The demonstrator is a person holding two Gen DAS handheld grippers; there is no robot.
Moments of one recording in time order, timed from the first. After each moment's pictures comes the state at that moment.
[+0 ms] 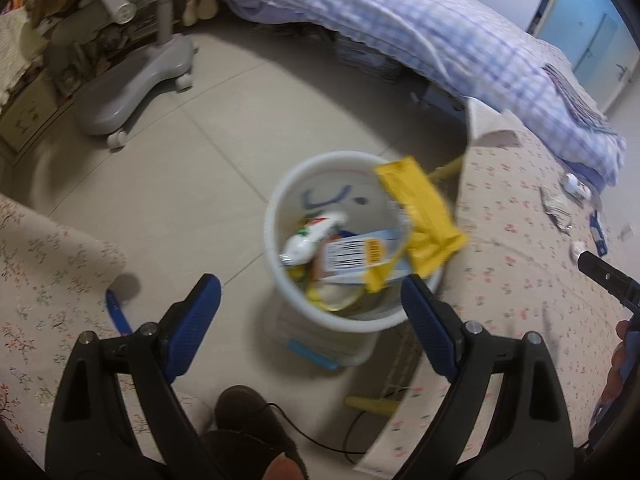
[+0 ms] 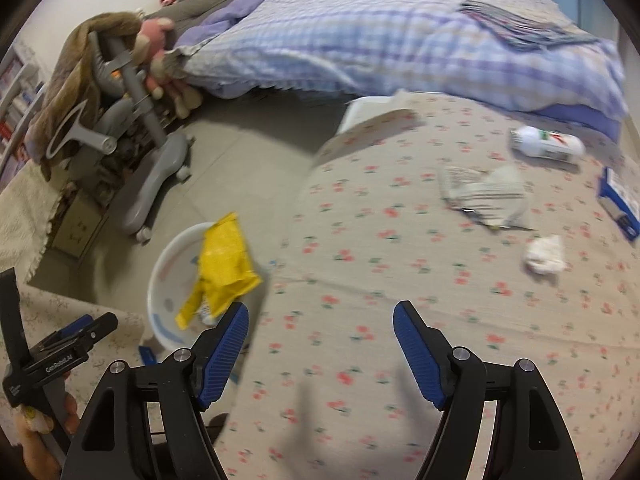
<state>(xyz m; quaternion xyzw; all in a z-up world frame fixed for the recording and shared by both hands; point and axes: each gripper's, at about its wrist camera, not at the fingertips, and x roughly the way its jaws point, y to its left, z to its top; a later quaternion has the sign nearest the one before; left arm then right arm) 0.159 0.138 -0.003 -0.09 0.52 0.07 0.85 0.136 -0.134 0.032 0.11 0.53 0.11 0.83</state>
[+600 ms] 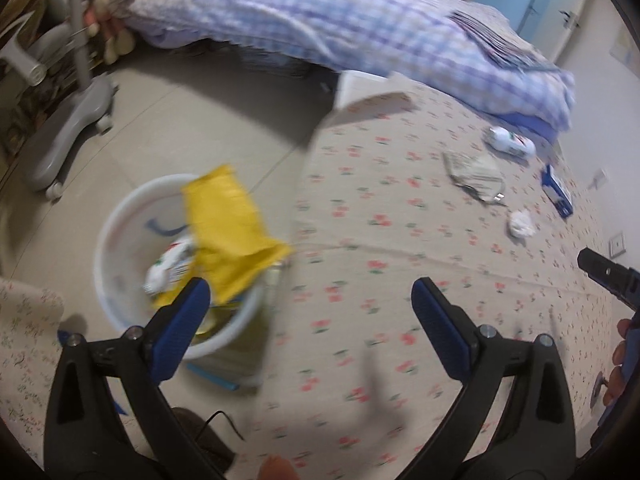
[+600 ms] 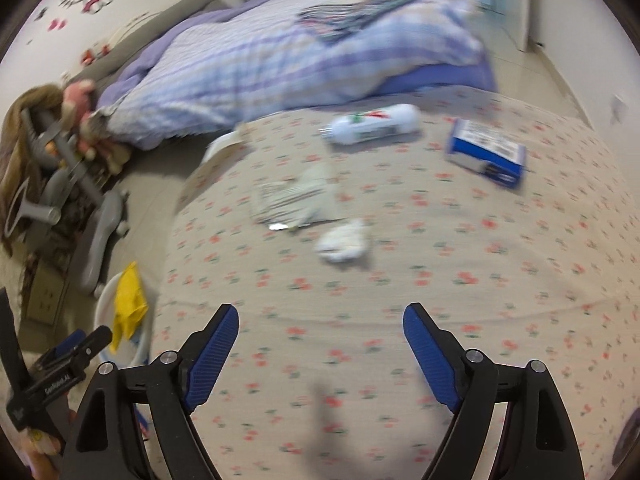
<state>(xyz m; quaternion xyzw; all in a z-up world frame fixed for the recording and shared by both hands) 0.194 -0.011 -0.007 -0.03 0.51 -0.02 0.86 0.105 -0.300 0.034 0.17 0.52 -0.02 0.84</state>
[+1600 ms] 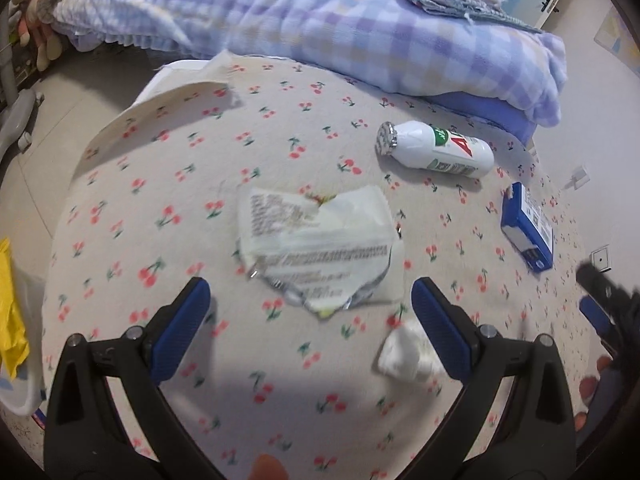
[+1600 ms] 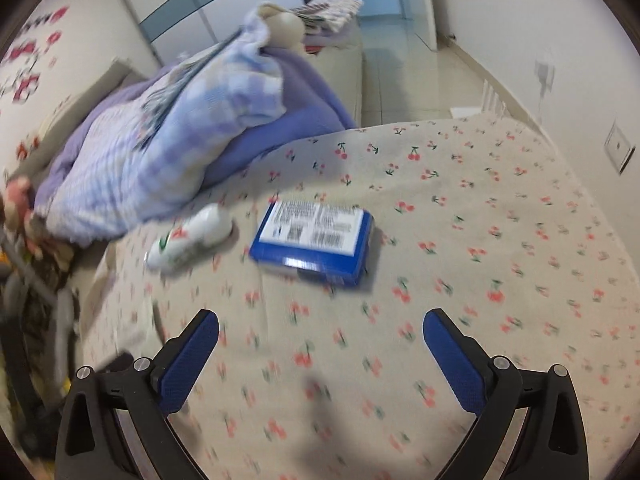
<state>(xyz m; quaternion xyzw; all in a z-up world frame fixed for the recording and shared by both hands) 0.307 -0.196 -0.063 -0.06 0.54 -0.08 0.84 0.154 -0.466 -0.006 0.24 0.46 -0.15 0.84</state>
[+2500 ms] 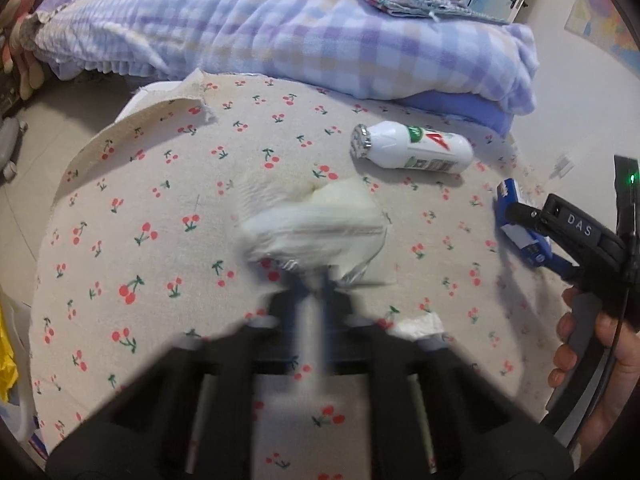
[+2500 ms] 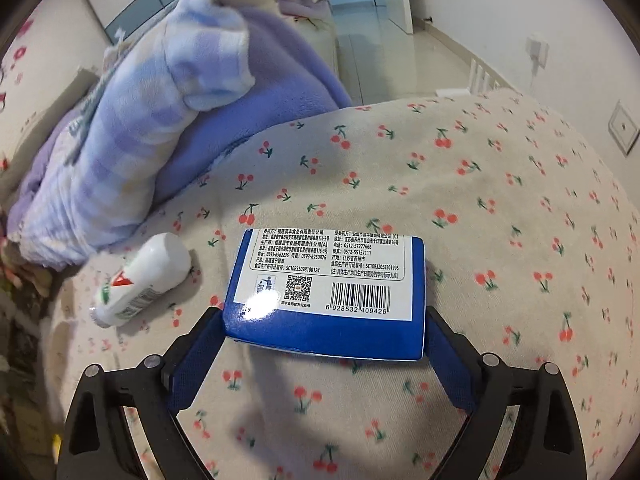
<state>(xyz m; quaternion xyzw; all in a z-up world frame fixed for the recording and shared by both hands) 0.291 -0.195 -0.066 -0.05 0.50 -0.13 0.86 0.214 -0.472 -0.053 0.26 0.47 -0.19 0.82</state>
